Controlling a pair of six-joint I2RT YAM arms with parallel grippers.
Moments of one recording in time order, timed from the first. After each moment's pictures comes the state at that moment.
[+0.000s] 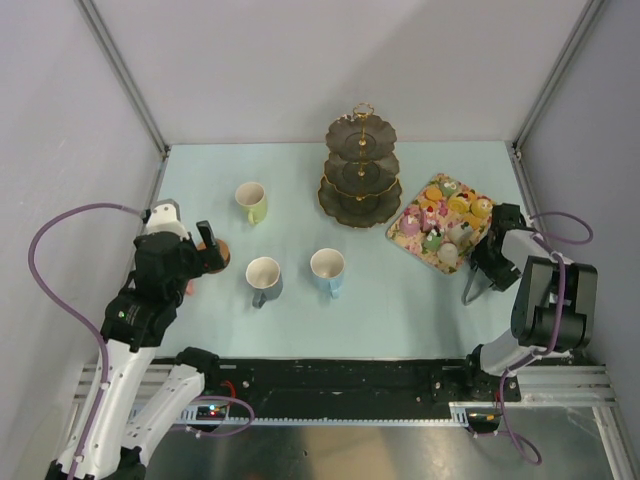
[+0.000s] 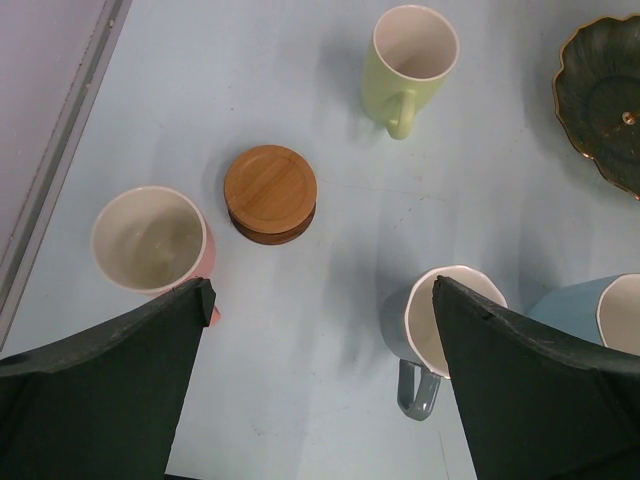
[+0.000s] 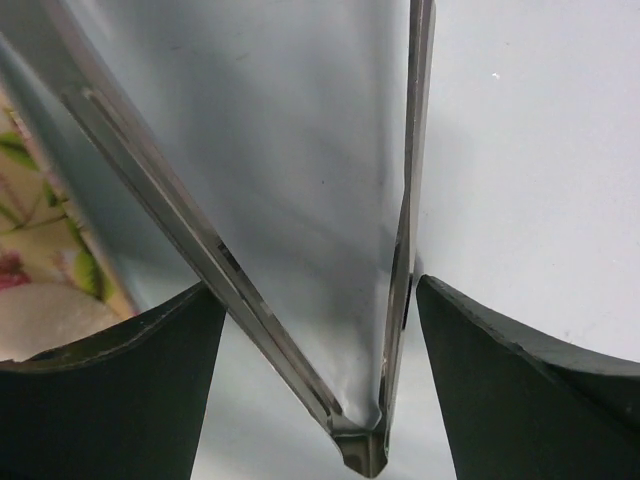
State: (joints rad) left arm -0.28 0.64 0.95 -0.80 -0.36 -0.31; right arm -0.20 1.55 0.87 -0.55 0.26 0.69
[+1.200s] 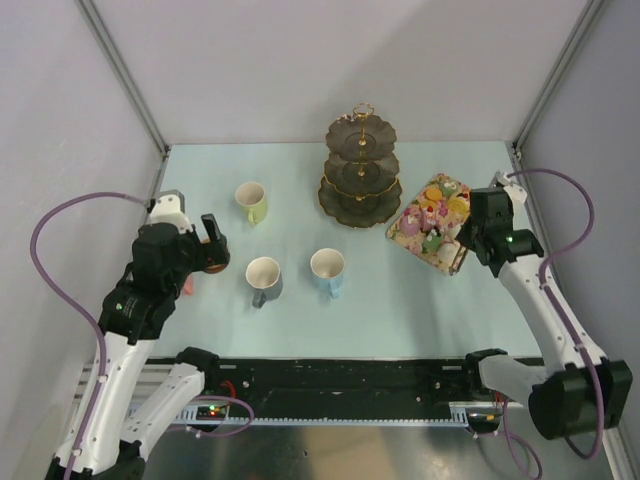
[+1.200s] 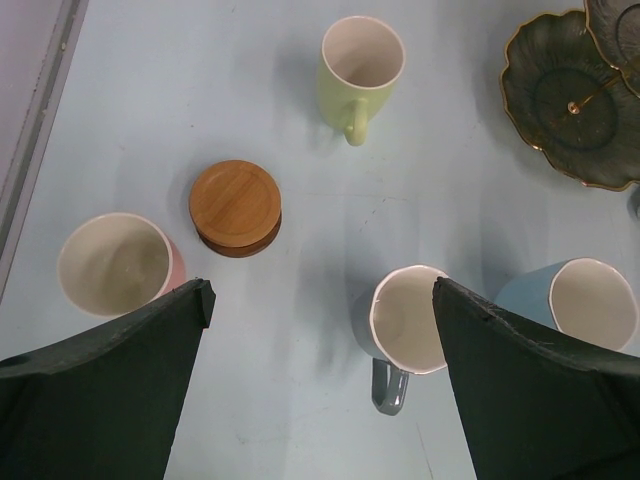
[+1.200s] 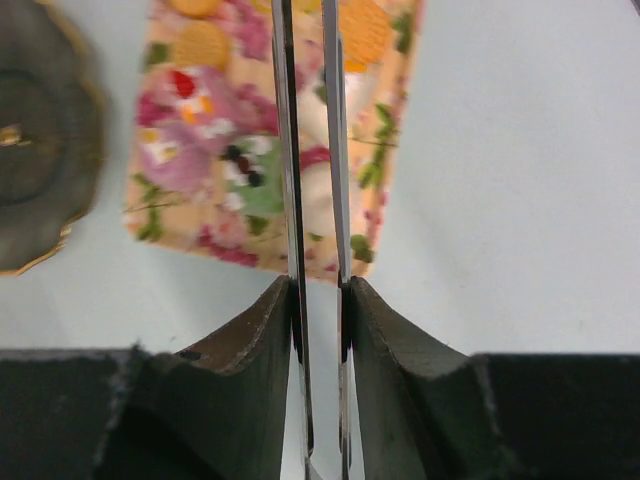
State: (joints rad) left arm -0.28 0.68 1.01 -0.80 -0.27 -0.29; right arm 0.14 1.14 0.97 -0.68 0.38 0.60
